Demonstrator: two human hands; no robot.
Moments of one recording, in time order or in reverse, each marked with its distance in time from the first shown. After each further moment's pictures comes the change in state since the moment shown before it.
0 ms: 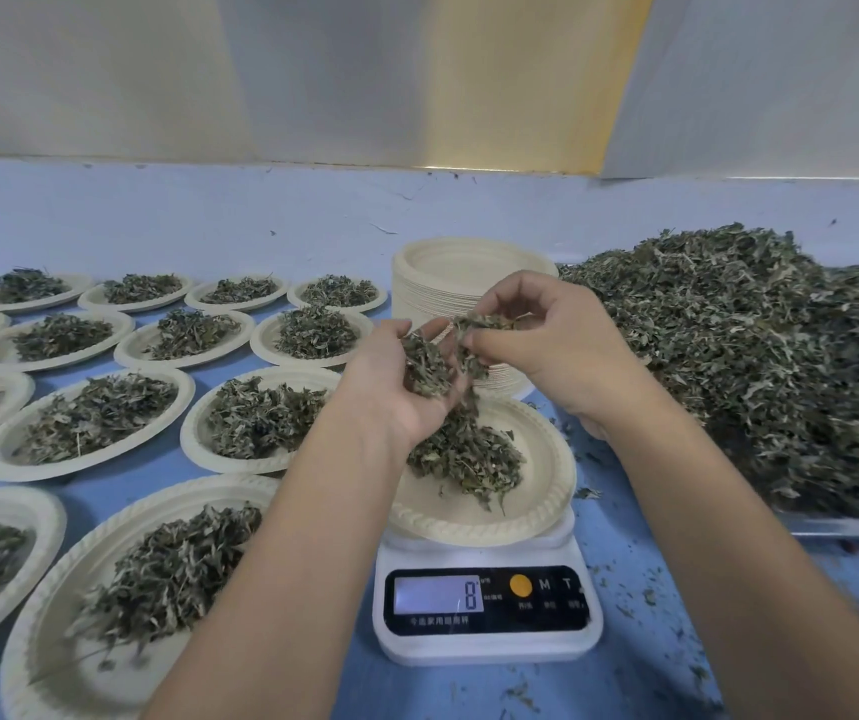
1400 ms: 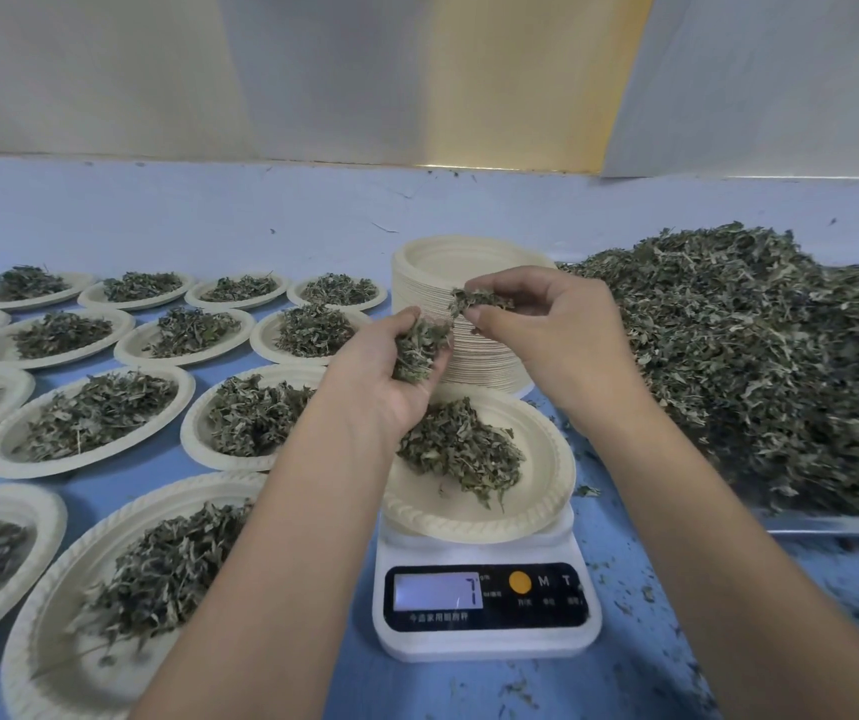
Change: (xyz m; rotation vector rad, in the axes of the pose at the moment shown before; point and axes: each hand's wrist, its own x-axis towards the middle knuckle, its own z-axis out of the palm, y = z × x) left_hand -0.005 0.009 0.001 -0.077 0.037 0.089; right_hand -0.001 -0.006 0.006 -0.041 0.182 -0.035
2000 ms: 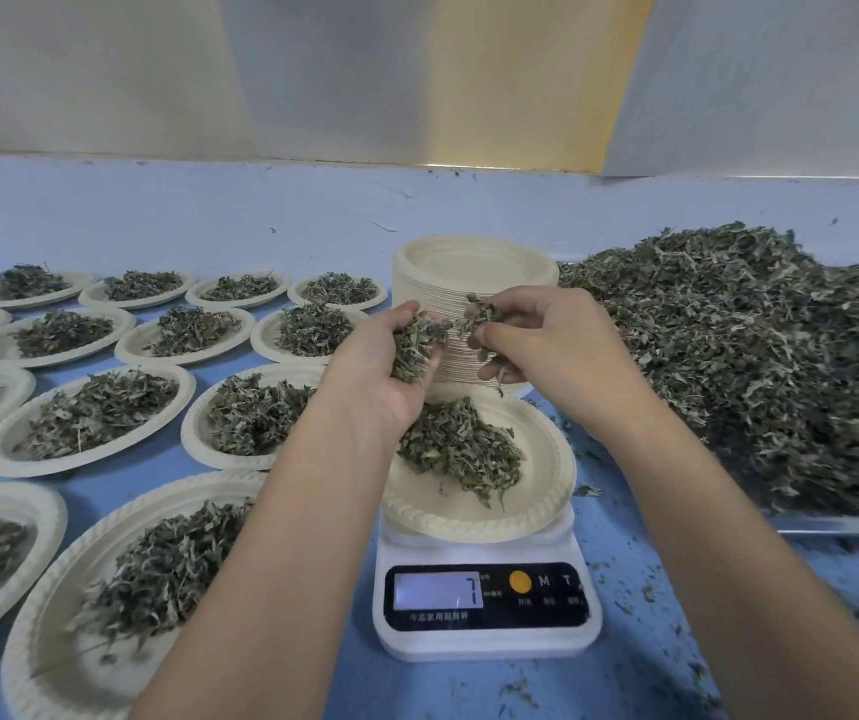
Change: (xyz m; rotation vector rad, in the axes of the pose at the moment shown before) left_hand 0.001 -0.001 0.000 0.099 0.052 0.061; right_hand -0.001 0.005 -0.004 -0.075 -0.153 0.083
